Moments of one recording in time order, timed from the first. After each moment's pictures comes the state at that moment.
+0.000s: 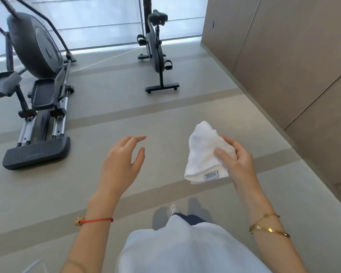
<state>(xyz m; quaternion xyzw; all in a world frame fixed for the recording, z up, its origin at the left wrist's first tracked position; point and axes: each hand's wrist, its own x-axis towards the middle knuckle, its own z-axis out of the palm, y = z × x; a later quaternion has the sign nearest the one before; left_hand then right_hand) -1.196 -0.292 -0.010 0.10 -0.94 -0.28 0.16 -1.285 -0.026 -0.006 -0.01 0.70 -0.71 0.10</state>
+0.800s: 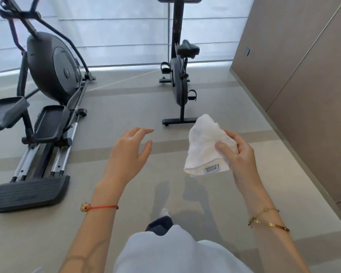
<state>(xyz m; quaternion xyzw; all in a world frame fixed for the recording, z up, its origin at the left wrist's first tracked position) -1.647 -0.528 0.013 0.12 -0.93 -0.27 0.20 -1.760 -0.282 0.016 -0.08 0.69 -0.71 0.11</state>
